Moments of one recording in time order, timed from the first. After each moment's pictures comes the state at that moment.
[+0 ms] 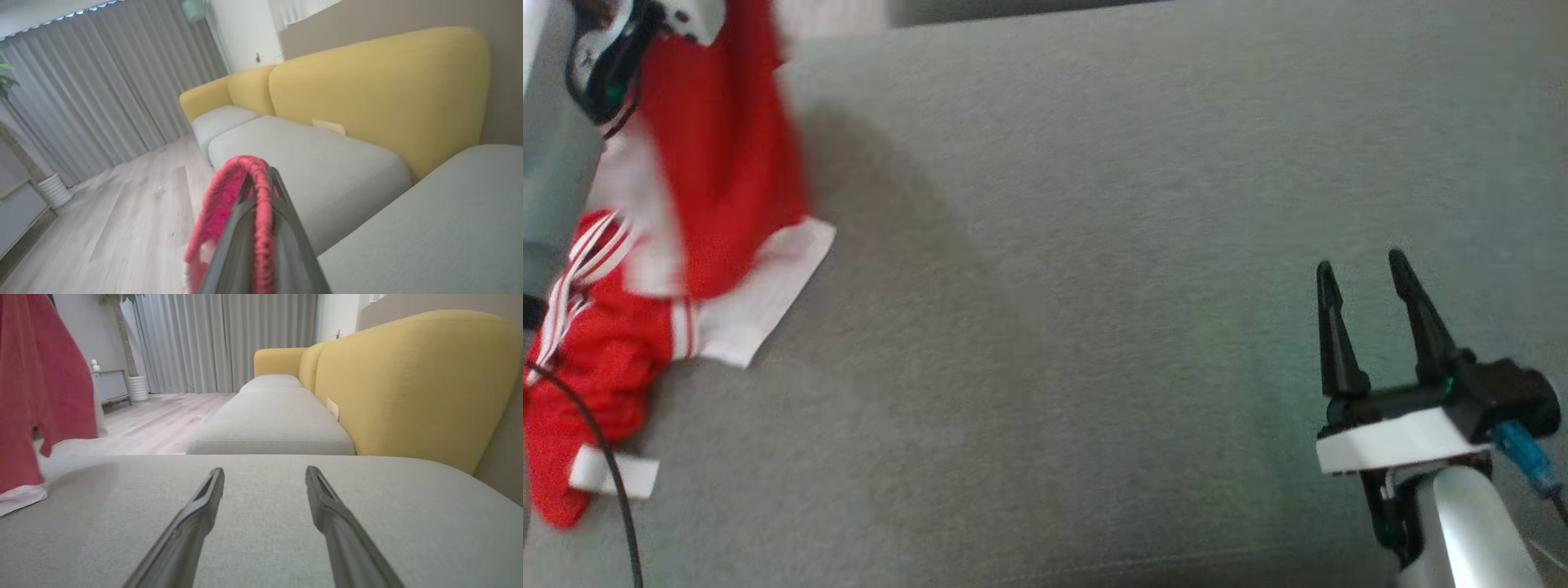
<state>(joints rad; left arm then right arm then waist) -1.26 0.44 -0.78 0.75 -0.55 -0.13 -0.08 -0.10 -0.06 0.03 0.15 0.05 0.13 -0.25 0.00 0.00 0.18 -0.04</state>
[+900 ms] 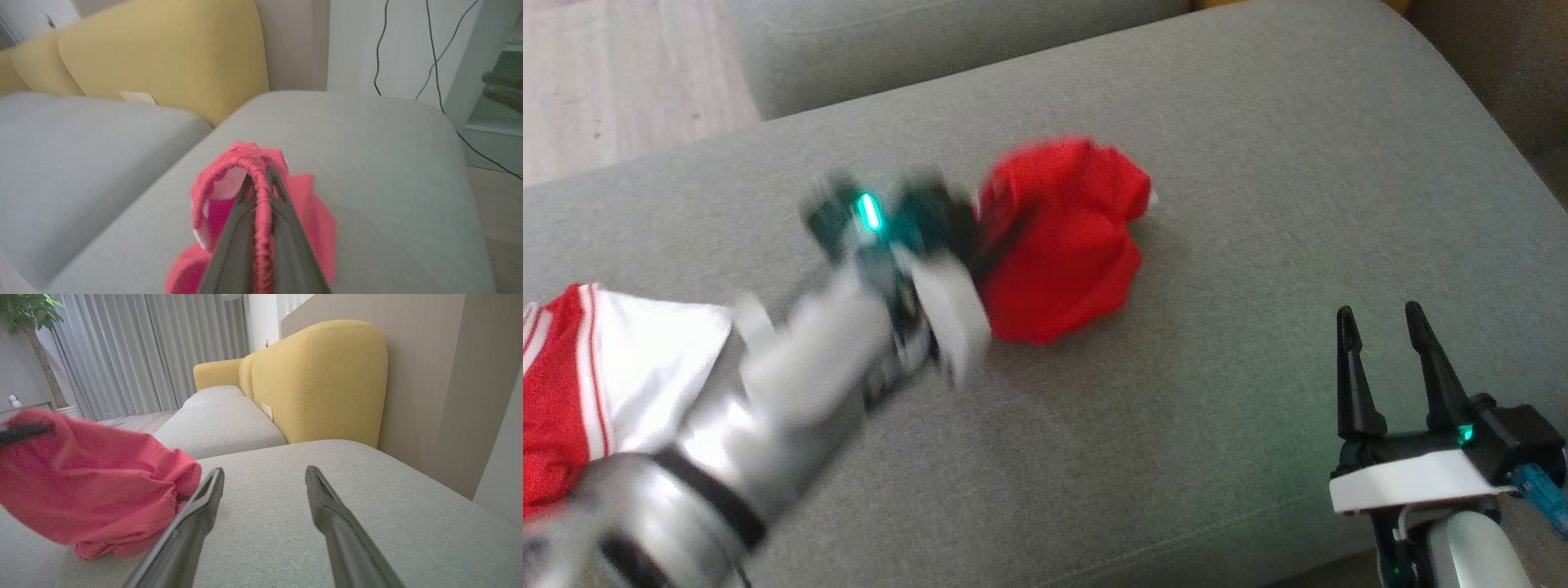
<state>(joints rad) -0.93 0.27 -1.15 0.66 -0.63 -0.13 -0.25 -0.01 -0.05 0.00 0.15 0.14 0.13 -0.25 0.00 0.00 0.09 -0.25</state>
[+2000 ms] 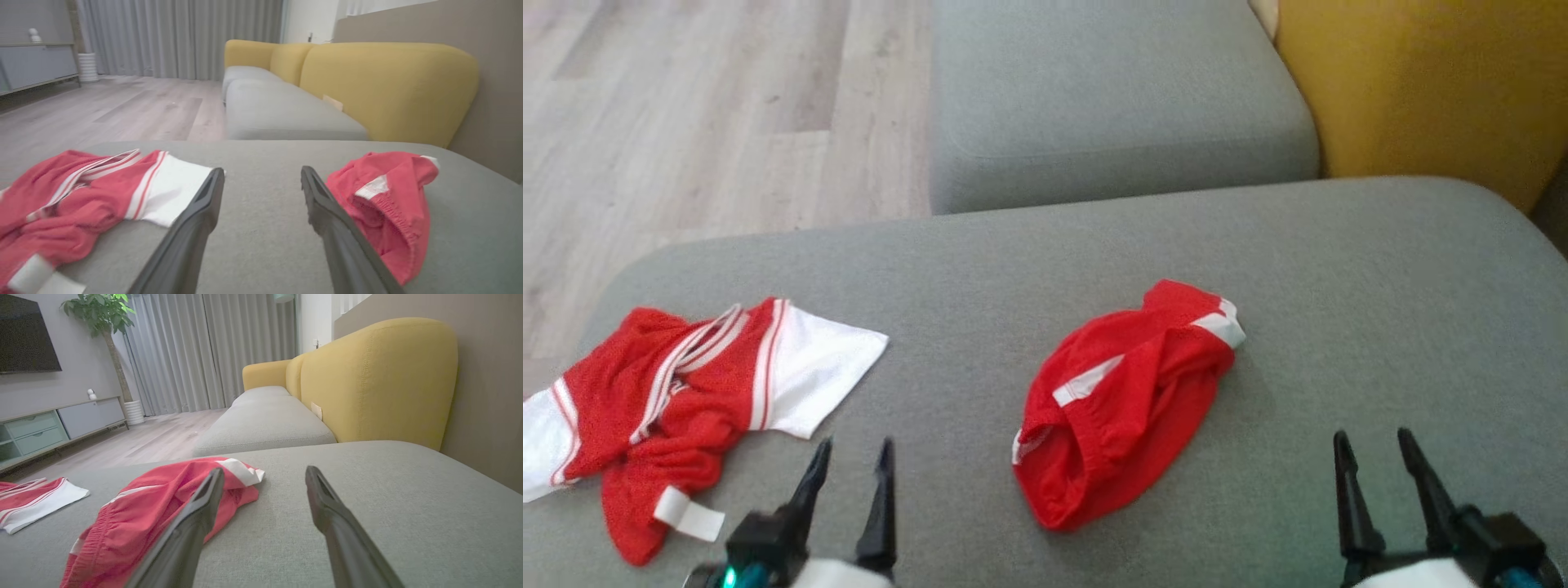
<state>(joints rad) 0.15 0.16 -0.36 0.10 -0.30 0.16 -0.25 0.19 -0.04 -0.01 0.17 0.13 0.13 -0.25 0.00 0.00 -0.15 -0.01</state>
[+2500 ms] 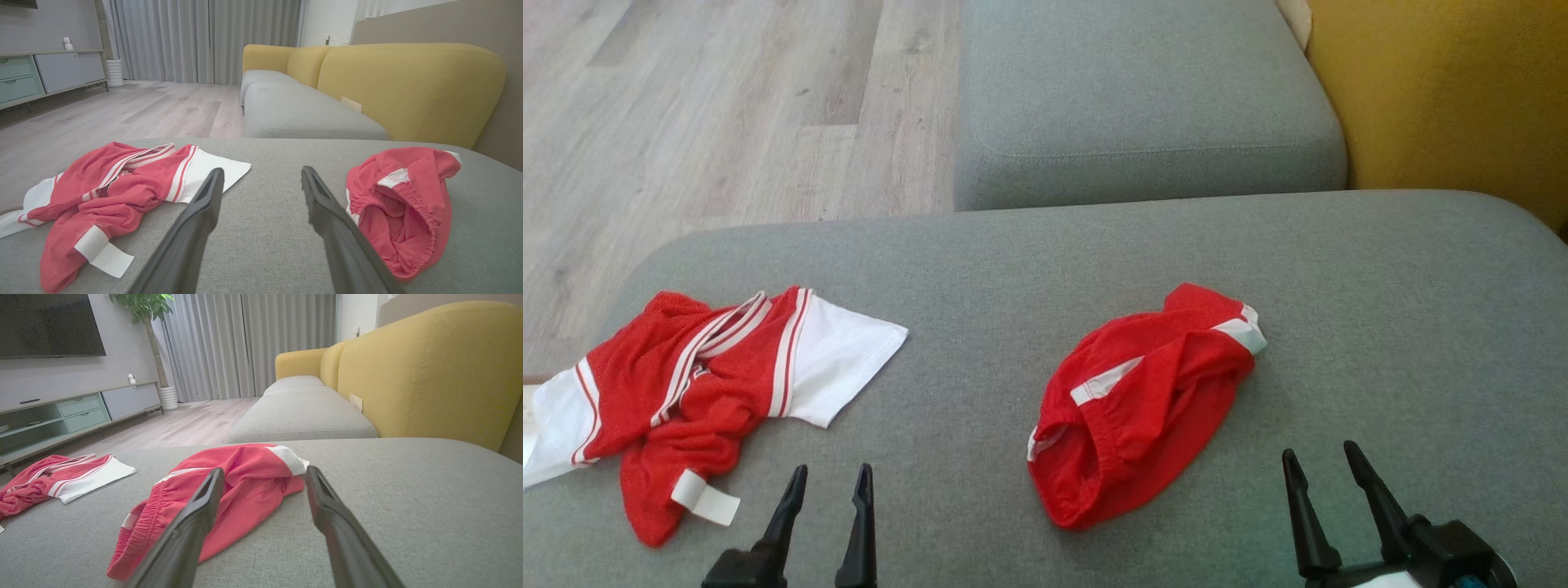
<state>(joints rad) 0.28 0.08 -0.19 0.03 -0.15 0.06 -0.25 0.22 -0.04 0.09 0.17 0.11 0.13 -0.25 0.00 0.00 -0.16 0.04</state>
